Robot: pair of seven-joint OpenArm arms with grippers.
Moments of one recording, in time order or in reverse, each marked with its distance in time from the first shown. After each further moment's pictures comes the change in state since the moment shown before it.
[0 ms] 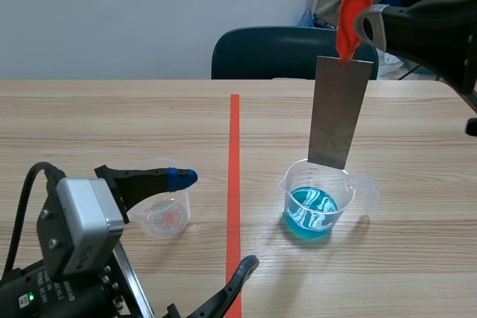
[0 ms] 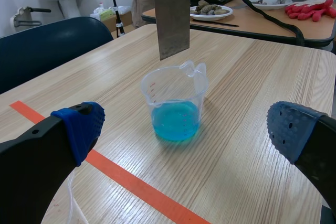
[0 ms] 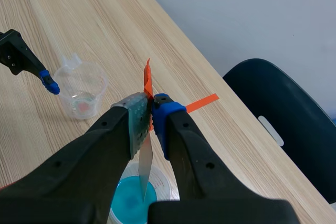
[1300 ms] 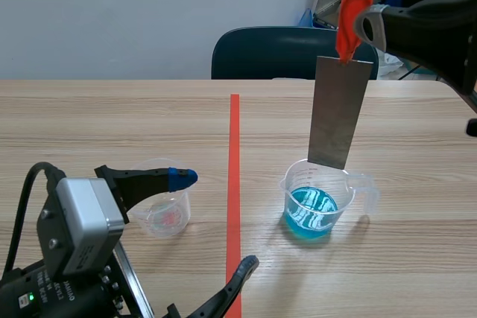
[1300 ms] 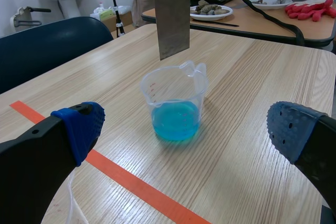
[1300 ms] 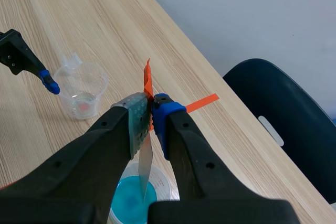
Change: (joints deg) left arm 0.0 0.0 0.0 0.0 0.0 0.0 0.0; right arm 0.0 0.0 0.0 0.0 0.0 0.7 0.0
